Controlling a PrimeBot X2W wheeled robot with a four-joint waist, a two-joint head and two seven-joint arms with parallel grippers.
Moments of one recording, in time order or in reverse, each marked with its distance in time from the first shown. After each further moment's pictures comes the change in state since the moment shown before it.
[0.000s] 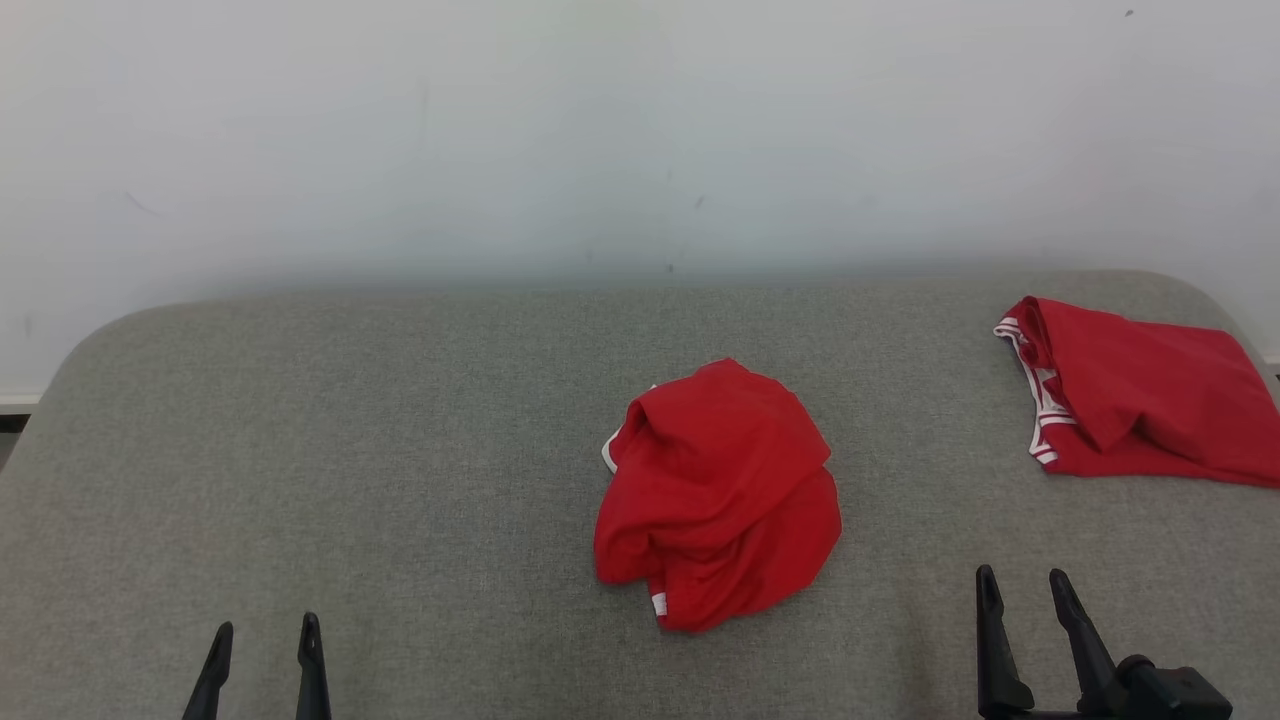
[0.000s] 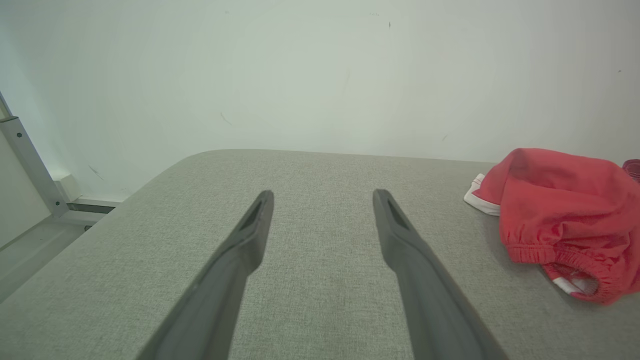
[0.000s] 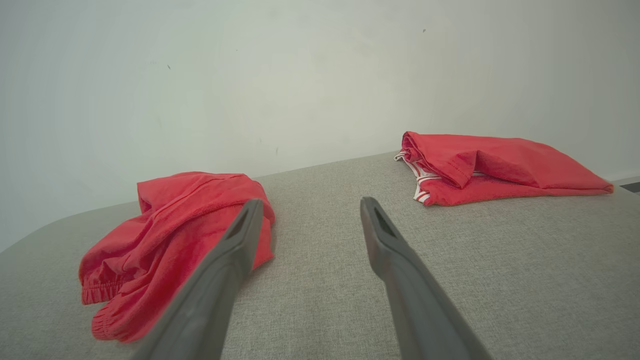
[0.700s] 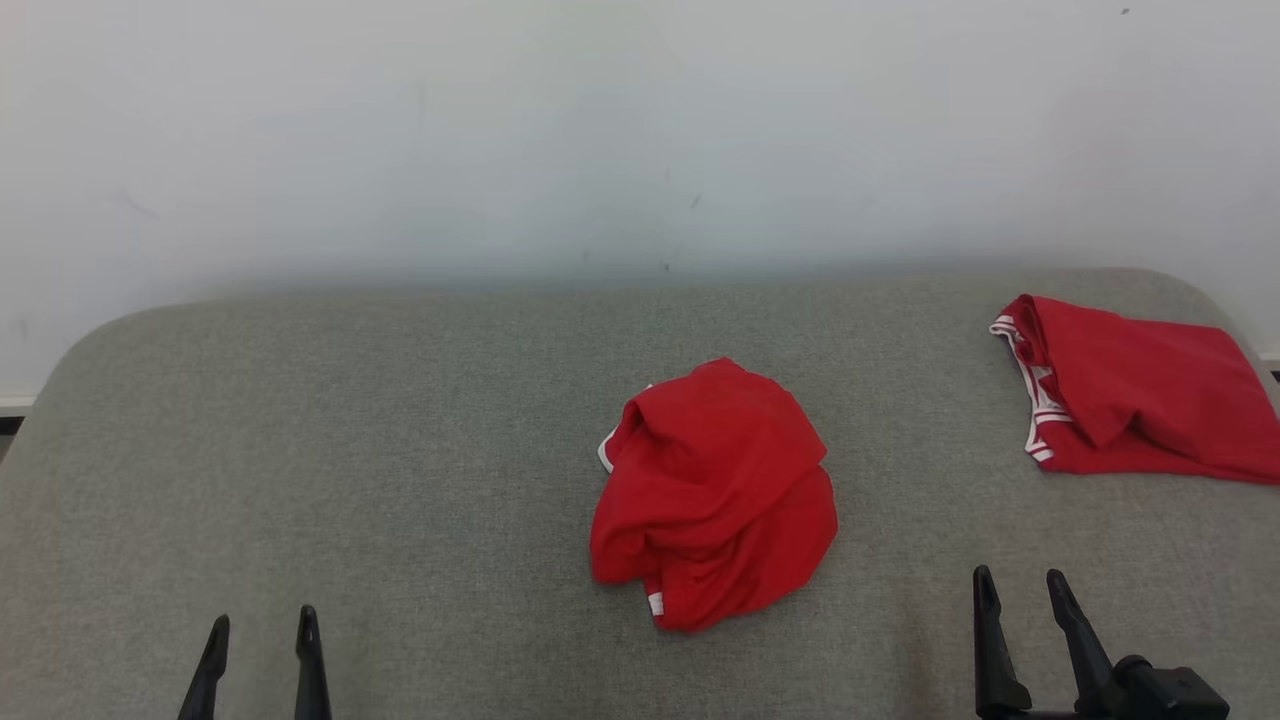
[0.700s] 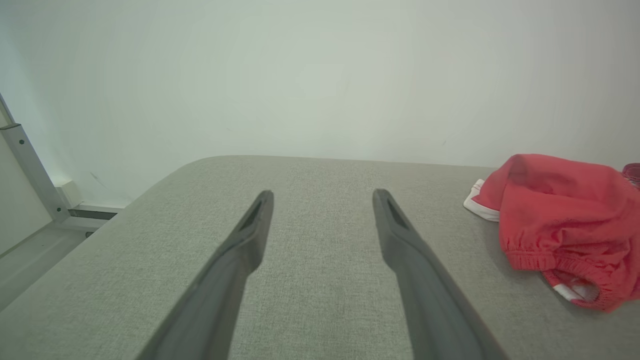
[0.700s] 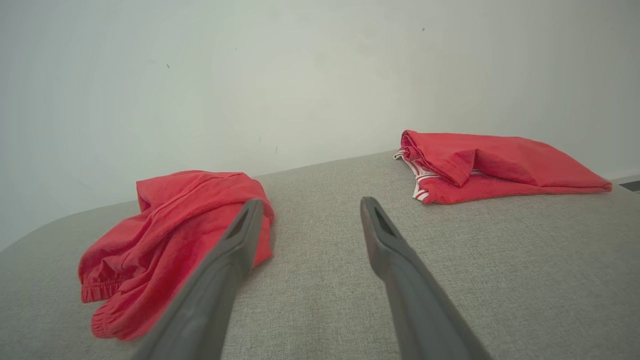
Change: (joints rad) left arm -0.001 -0.037 0.044 -0.013 0.047 -0.027 0.000; right arm 0.001 0.000 0.003 0.001 -0.001 0.000 0.000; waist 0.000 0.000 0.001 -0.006
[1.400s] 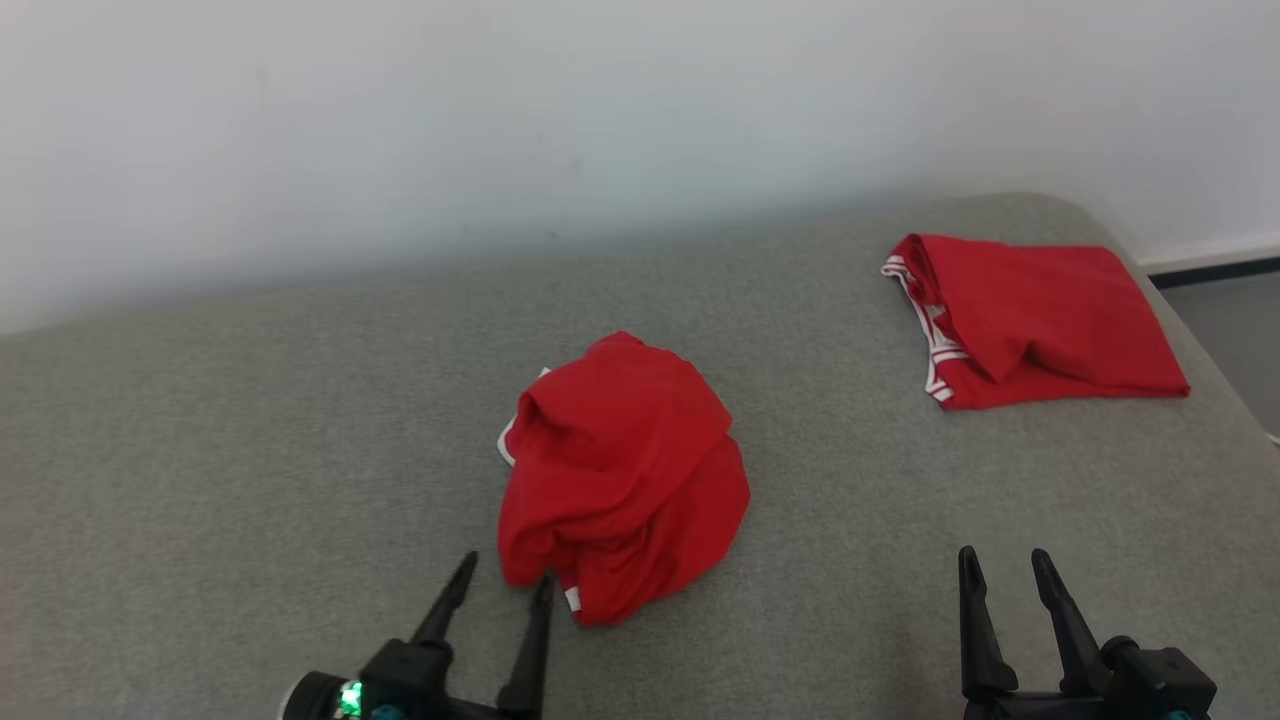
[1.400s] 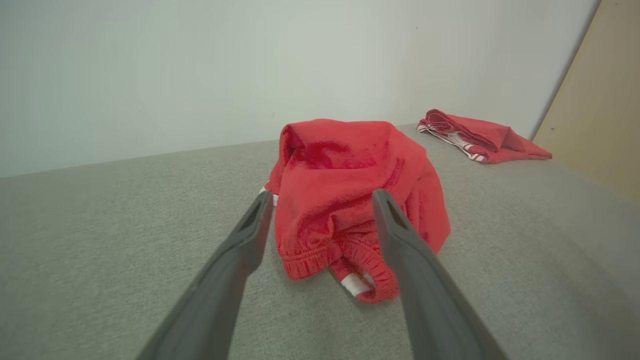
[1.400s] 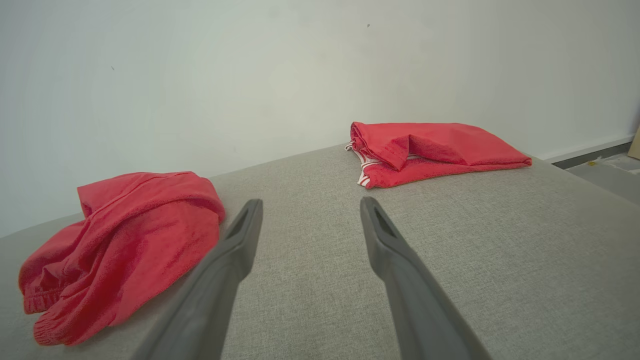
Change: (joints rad) left arm -0.179 -0.030 -0.327 0.156 -0.016 -0.022 0.000; right arm -0.029 0.000 0.021 0.003 0.004 0.000 0.000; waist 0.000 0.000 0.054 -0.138
